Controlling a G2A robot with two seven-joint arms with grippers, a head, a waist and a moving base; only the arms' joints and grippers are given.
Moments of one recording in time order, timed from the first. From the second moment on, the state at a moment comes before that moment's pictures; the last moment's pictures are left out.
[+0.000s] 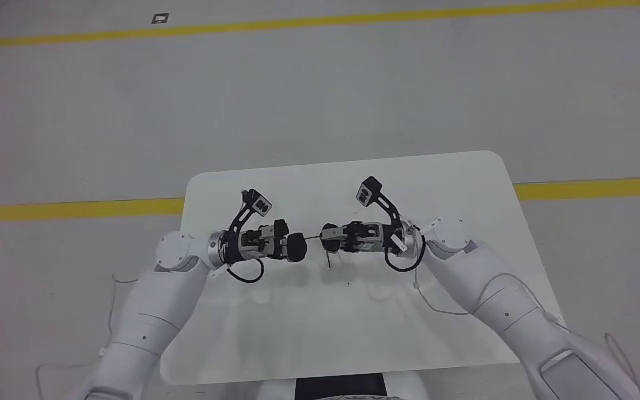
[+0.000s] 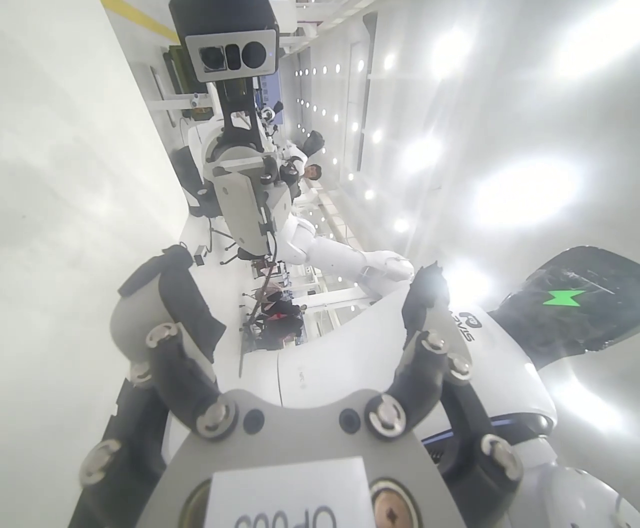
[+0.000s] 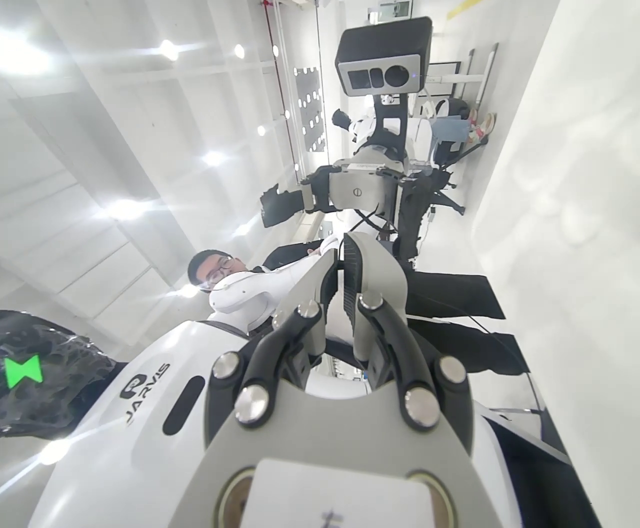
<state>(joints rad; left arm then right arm) 1.21 -1.11 -1.17 -1.26 -0.75 -0.34 -1.39 -1.06 -1.16 0.85 -1.25 0.70 -0.28 1.11</state>
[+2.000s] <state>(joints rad) 1.25 -1.08 -1.16 -1.35 -0.72 -0.33 -1.25 -1.17 -1.17 0.93 -1.37 0.71 -0.26 1.04</state>
